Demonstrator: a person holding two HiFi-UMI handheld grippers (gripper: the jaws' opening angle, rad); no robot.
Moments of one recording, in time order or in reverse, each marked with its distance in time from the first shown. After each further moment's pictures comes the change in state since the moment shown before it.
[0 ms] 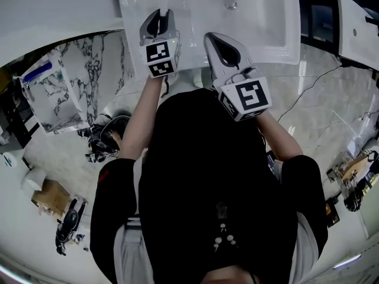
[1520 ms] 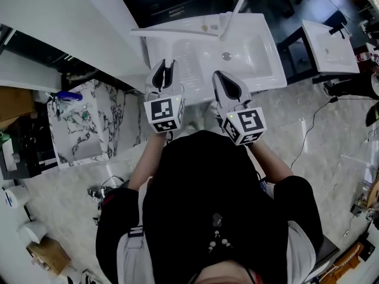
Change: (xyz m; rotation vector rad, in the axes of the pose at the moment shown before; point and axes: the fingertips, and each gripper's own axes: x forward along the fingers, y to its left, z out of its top) left arm -0.210 -0.009 0.117 0.110 -0.354 -0.098; right arm -0.097 0.101 0.044 -0.091 -0.290 -0.143
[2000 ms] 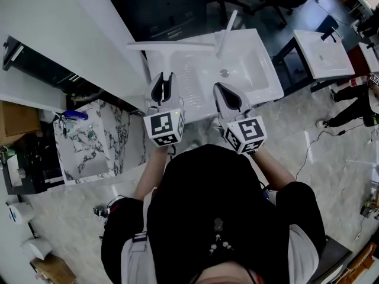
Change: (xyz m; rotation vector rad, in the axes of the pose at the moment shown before) left arm -0.008 0.000 0.045 0.014 -0.081 -0.002; right arm -0.006 -0.001 0.024 -0.035 -0.040 -0.013
